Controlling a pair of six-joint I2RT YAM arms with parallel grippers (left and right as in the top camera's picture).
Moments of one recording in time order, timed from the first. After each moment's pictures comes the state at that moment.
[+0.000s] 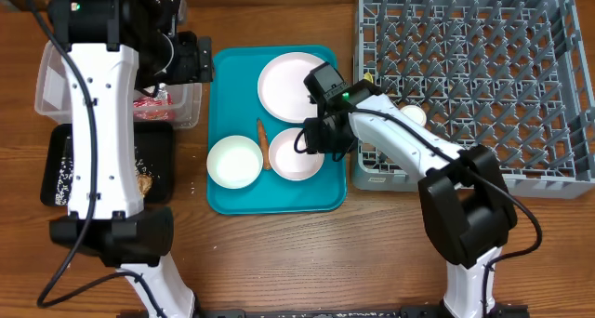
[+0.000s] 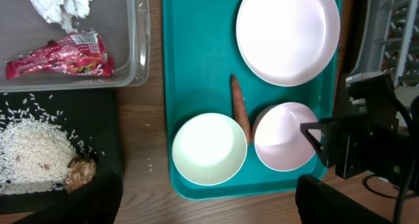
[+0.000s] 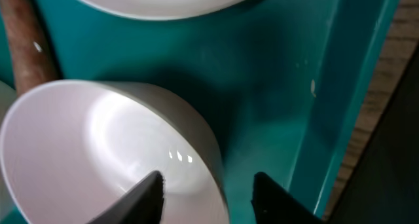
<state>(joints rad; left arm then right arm) -0.03 1.99 2.39 -1.68 0.16 -0.10 0.55 2.06 1.55 -0.87 -0.16 0.46</state>
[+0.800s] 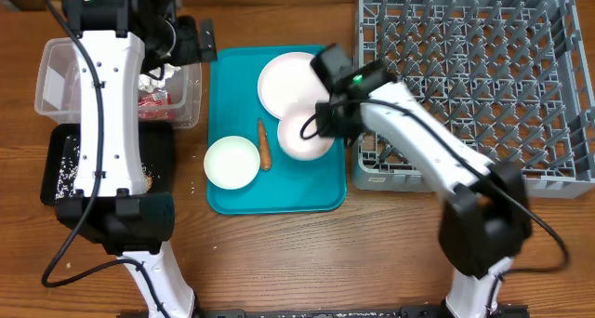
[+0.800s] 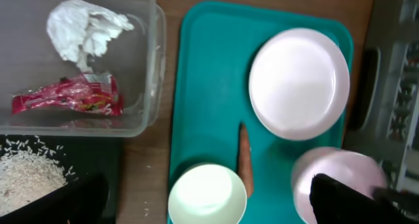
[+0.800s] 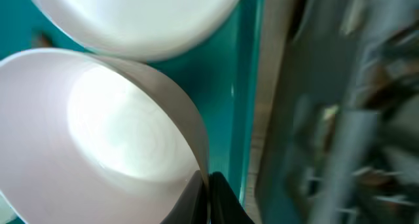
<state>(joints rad) 0.00 2.05 2.39 -1.52 0.13 -0.19 0.53 1.97 1.71 -1.07 0.01 0.47</state>
